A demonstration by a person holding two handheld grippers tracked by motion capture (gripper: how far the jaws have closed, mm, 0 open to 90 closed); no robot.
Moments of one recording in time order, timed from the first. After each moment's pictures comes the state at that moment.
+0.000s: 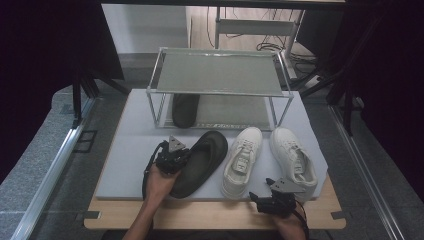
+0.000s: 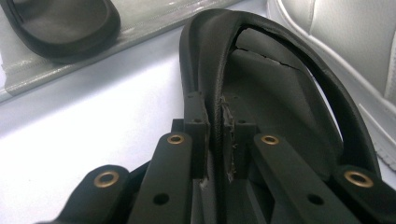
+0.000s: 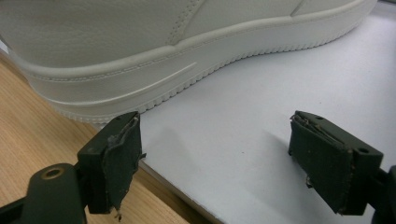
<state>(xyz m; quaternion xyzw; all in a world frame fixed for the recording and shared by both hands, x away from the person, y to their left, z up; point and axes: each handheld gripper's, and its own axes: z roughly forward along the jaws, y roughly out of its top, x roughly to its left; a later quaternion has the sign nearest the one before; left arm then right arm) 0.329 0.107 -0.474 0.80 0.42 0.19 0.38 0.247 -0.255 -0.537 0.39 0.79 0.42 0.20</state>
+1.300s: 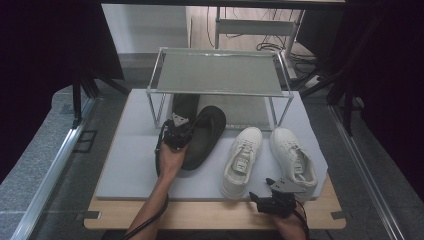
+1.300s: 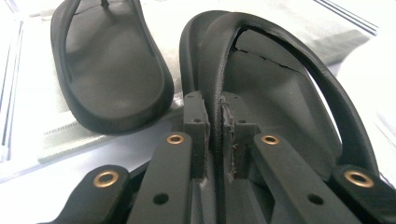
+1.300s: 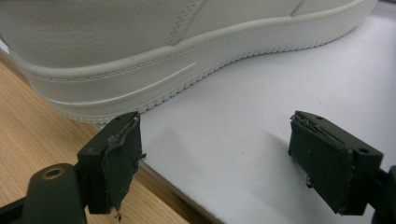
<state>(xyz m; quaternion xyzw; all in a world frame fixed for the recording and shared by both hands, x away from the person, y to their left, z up) 0.409 0.091 -0.474 0.74 0.48 0.23 0.40 0.248 -0.256 -0.537 0.39 0.79 0.42 0.20</state>
